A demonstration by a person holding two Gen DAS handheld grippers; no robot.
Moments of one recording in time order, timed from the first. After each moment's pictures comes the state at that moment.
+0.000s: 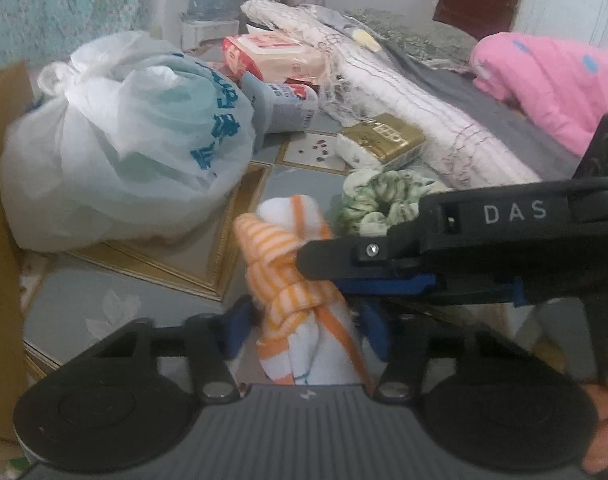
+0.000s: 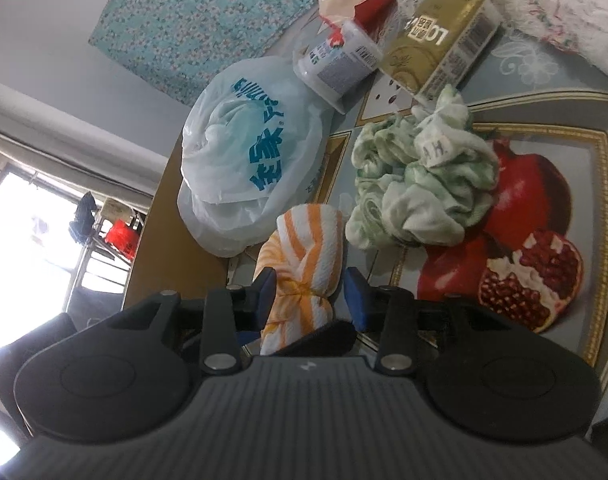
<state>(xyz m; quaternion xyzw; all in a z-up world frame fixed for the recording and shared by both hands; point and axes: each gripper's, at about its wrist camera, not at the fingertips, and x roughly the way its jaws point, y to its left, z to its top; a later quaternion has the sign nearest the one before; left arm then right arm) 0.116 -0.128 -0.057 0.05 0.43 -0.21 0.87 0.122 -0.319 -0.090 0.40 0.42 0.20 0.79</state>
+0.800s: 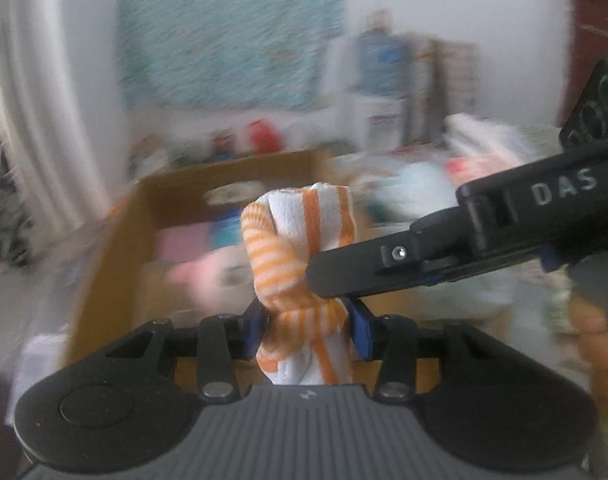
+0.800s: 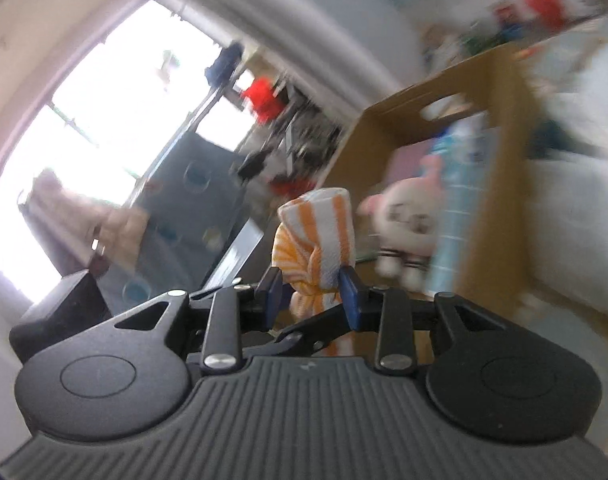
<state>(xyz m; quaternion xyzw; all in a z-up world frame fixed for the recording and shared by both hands) 0.095 0.100 0.076 0.03 0.37 0.01 0.93 0.214 -0.044 0.053 0.23 0.44 0.50 0.71</state>
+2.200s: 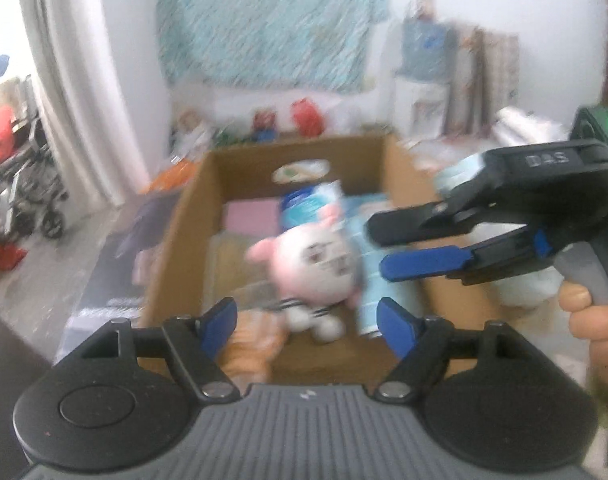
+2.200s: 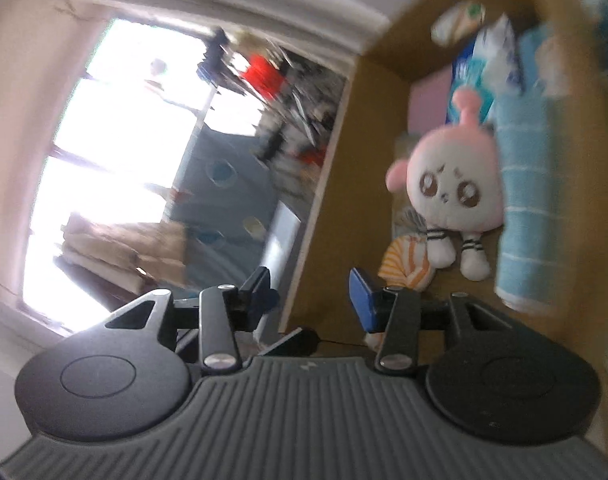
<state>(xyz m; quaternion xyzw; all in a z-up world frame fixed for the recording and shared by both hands) 0.077 0.130 0.089 0.02 0.37 0.04 0.93 0.232 -0.044 0.004 0.37 0.46 0.48 0.65</state>
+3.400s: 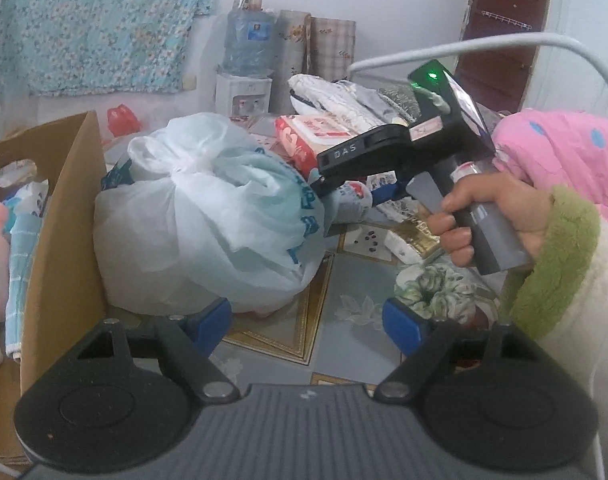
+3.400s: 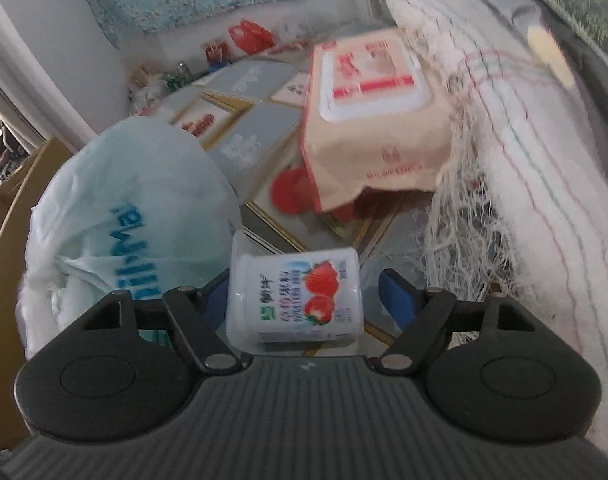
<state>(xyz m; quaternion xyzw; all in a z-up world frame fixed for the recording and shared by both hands) 0.116 -0.065 -0.003 0.00 0.37 -0.19 0.91 0.318 -0.282 -0.064 0.14 0.47 0.09 0.87</state>
